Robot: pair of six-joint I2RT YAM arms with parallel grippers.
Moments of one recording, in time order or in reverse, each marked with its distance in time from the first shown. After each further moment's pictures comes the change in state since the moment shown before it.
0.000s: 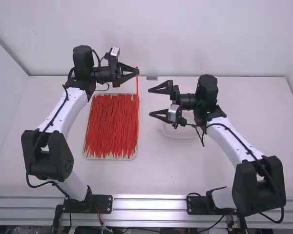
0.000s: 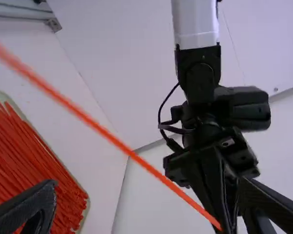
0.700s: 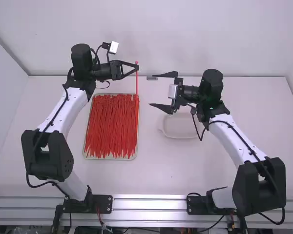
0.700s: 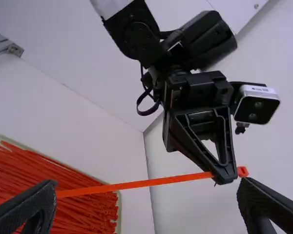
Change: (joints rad) left arm 0.000 0.000 0.000 0.127 -0.024 0.459; right arm -0.016 0.000 0.074 0.006 0.141 0.496
